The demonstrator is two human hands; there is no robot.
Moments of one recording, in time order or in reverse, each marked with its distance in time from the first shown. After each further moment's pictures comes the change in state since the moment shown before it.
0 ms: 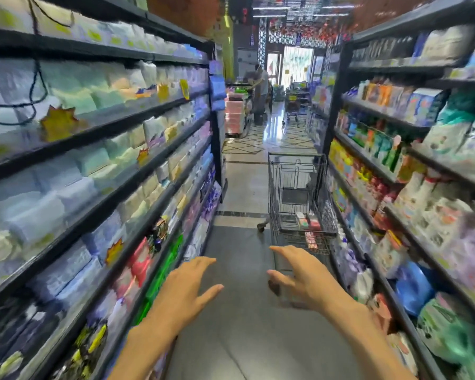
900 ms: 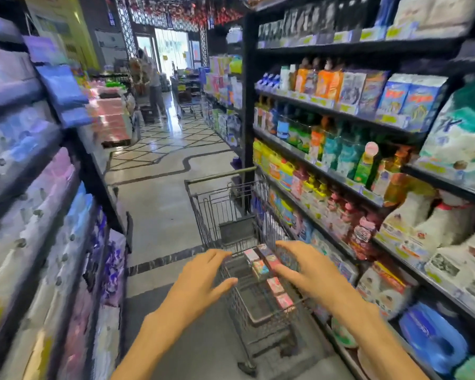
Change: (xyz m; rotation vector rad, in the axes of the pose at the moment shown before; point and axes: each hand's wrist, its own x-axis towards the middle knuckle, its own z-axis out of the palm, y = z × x) left_hand 0.717 -0.086 0.160 -0.041 -0.310 0.519; right_hand 0.486 0.320 -0.007 -0.036 0.144 0.528
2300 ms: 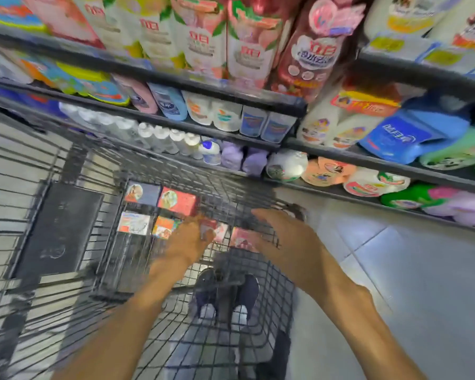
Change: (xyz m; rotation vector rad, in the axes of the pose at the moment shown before) left_hand 0.504 -0.126 0.506 0.011 -0.988 0.217; right_hand 0.229 0.306 0.269 0.443 0.003 1.146
